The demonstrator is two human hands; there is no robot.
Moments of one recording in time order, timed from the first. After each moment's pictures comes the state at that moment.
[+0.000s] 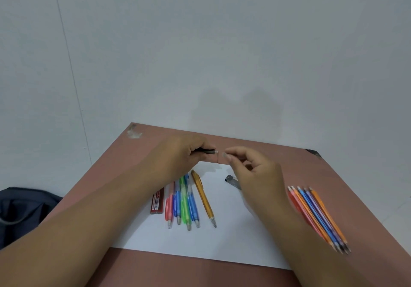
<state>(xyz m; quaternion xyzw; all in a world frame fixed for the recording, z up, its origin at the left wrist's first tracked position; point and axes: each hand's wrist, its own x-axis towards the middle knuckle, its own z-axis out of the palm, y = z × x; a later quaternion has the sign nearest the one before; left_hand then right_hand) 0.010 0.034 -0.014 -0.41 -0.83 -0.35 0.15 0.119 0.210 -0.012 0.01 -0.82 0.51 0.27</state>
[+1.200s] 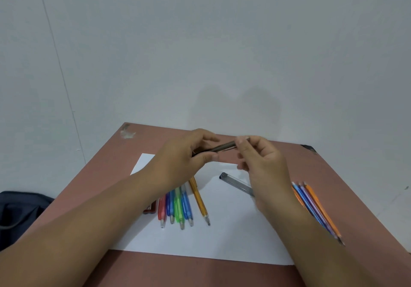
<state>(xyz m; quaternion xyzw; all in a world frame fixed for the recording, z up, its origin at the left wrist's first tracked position) 0.042 0.049 -0.005 -0.35 -0.80 -0.48 0.04 0.118 0.220 0.002 -0.08 -0.70 0.66 0.26</state>
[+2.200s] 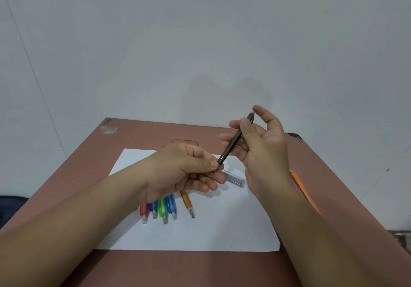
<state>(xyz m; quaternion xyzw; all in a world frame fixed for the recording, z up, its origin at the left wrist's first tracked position) 0.071 0.063 0.007 -0.21 -0.62 -0.66 -0.38 0.126 0.232 0.018 -0.04 -0.58 0.76 0.29</state>
